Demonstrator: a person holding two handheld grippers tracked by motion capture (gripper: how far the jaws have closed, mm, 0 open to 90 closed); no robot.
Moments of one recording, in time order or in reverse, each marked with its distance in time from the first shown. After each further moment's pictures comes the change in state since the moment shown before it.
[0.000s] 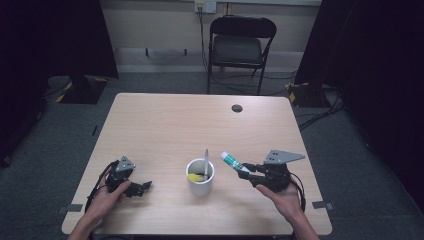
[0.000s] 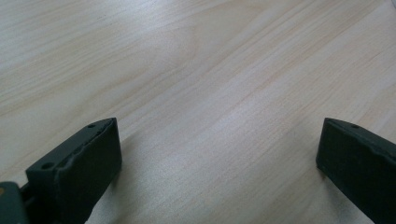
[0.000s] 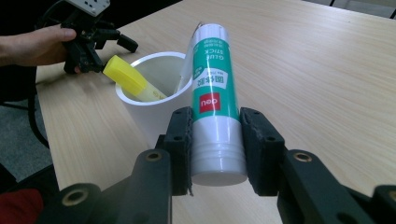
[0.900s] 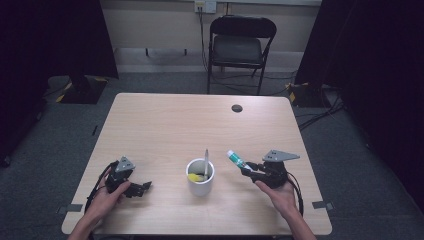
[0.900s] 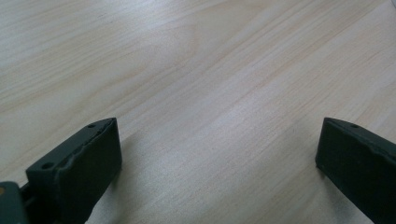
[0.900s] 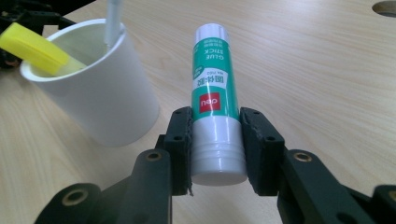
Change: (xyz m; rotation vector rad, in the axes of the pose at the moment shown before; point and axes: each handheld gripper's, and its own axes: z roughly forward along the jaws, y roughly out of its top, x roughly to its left) left arm -0.001 -0.001 -0.002 0.008 0.004 0.001; right arm -0.032 -0.030 0.025 0.034 -0.102 0.075
